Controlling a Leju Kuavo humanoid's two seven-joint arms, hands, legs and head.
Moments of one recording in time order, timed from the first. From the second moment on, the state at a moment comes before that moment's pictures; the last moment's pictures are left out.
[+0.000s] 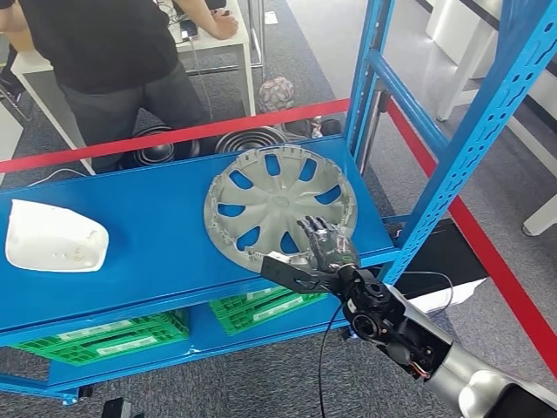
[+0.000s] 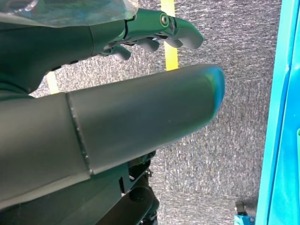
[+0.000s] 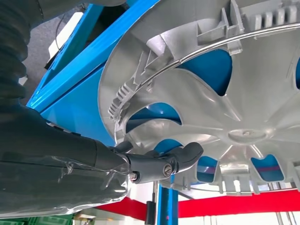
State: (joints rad) left arm -0.10 0.08 -0.80 -0.21 0.83 0.12 -0.38; right arm -0.31 -0.27 0.80 -1.46 0.93 -0.08 0.45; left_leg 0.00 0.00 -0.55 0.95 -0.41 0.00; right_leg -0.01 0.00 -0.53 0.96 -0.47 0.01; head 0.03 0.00
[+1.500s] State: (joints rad) left arm -0.27 0.10 -0.82 -0.22 0.74 0.09 -0.34; right arm -0.53 -0.05 0.90 -0.93 0.89 -0.12 0.31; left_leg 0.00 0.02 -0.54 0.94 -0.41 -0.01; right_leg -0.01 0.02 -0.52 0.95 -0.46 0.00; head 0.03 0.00
